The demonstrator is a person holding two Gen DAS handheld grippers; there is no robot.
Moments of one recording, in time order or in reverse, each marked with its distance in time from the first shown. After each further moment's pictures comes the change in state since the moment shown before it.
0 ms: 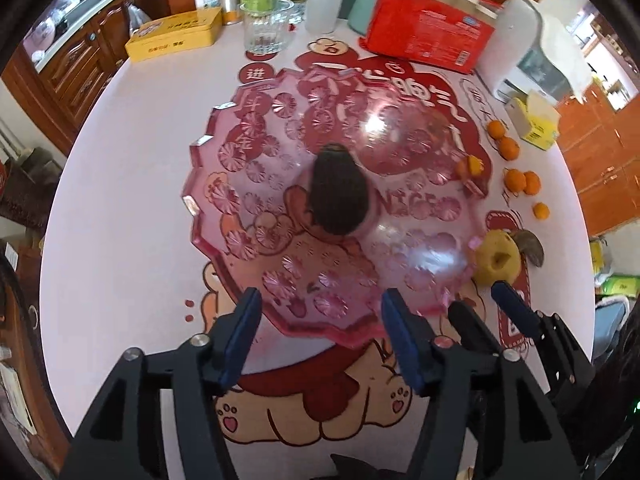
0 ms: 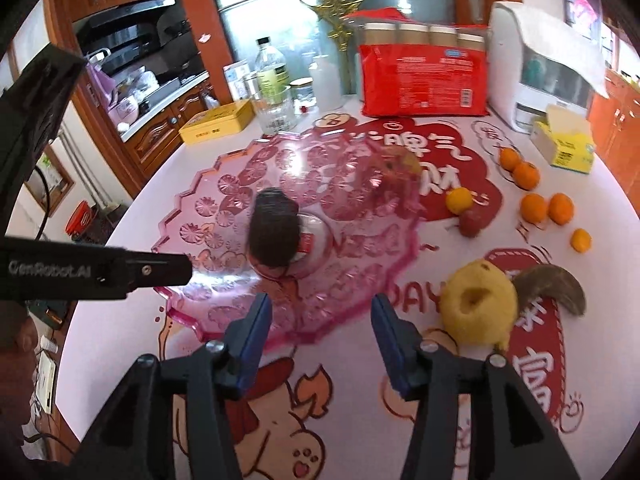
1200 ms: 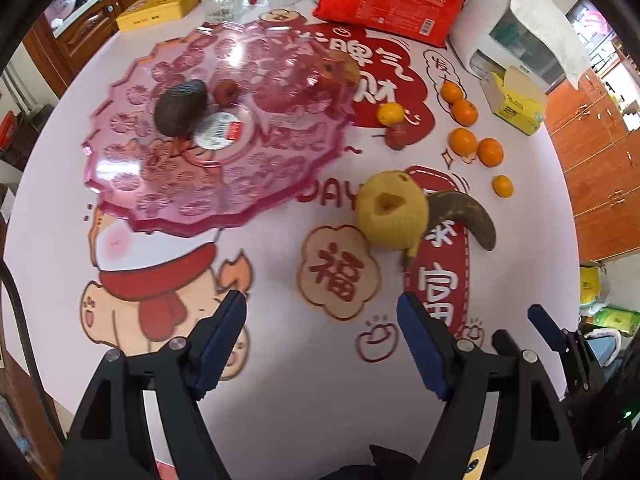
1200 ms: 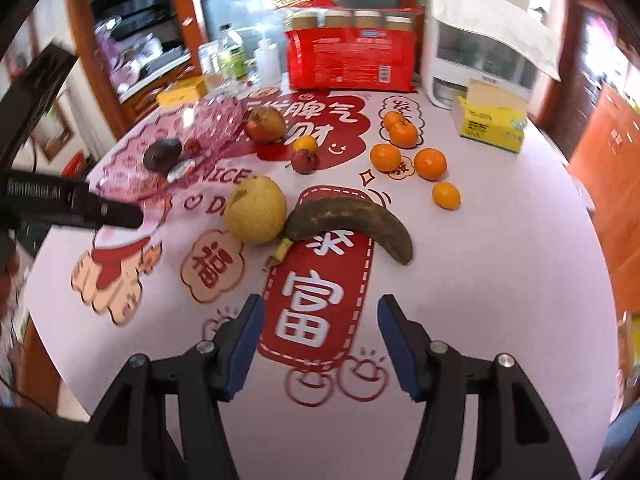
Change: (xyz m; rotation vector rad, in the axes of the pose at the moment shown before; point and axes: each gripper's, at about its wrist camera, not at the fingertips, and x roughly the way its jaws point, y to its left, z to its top) left arm 0.021 -0.154 -0.044 -0.130 0.036 0.015; right arm -0.074 -0.198 -0.051 -0.171 0.082 -0.016
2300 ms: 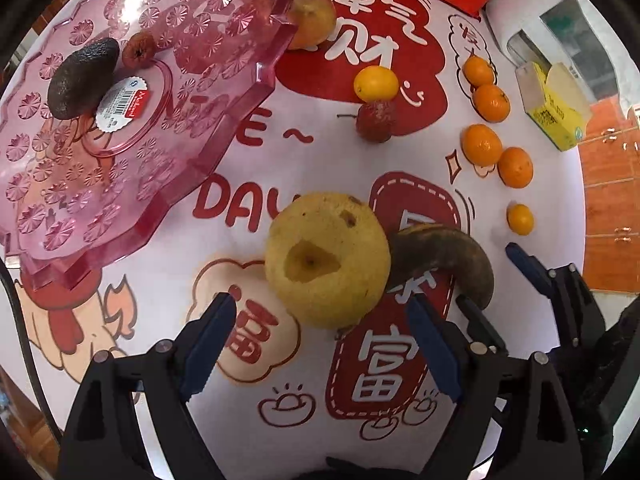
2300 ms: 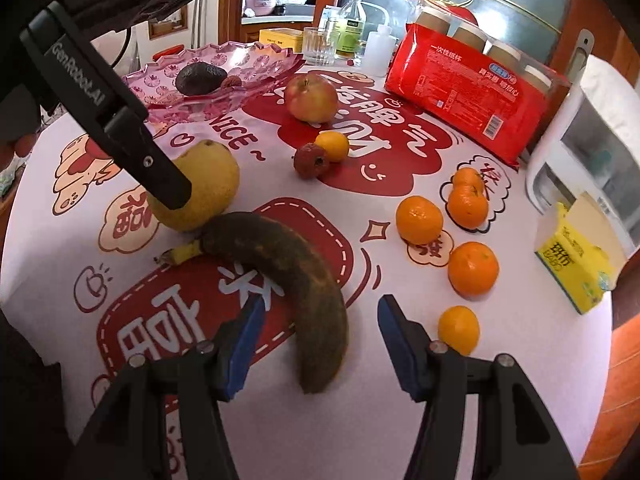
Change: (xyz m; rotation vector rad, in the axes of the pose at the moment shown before) left arm 0.100 -0.054 0.059 -0.153 0.167 -0.022; right arm 0.107 -0.058 0.053 -0.570 -0.029 0.177
